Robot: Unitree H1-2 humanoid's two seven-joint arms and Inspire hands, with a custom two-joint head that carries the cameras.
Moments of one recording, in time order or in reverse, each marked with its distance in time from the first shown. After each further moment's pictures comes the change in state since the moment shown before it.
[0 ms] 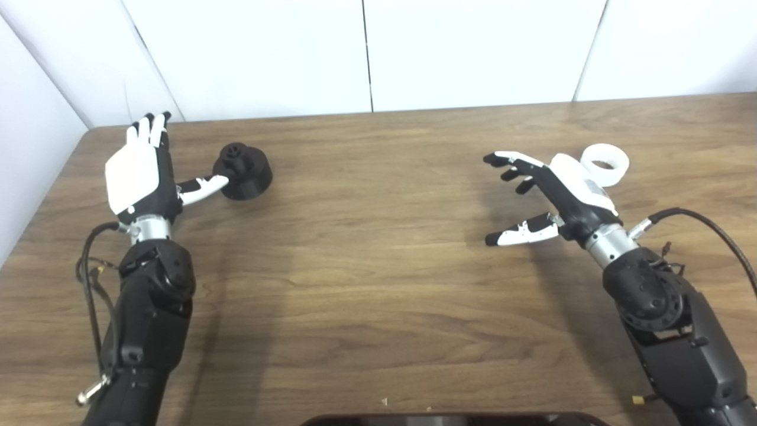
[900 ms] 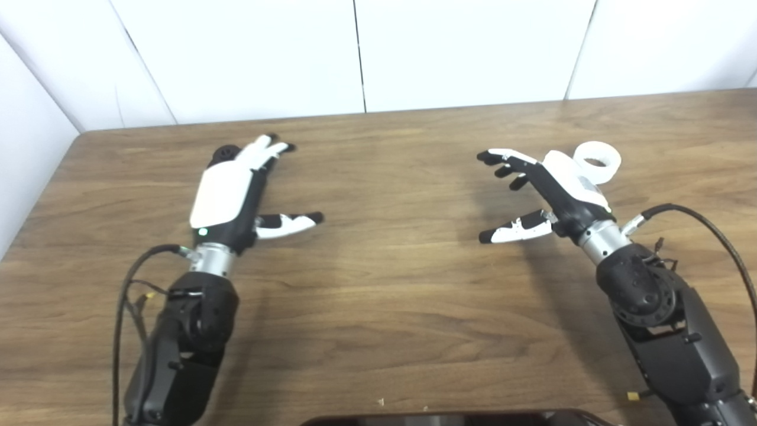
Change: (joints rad) left arm 0.166 -0.068 -0.113 -0.381 0.031 -0.187 -0.164; right arm 0.001 0.002 0.001 -0.011 -0.002 0.024 0.003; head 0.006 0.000
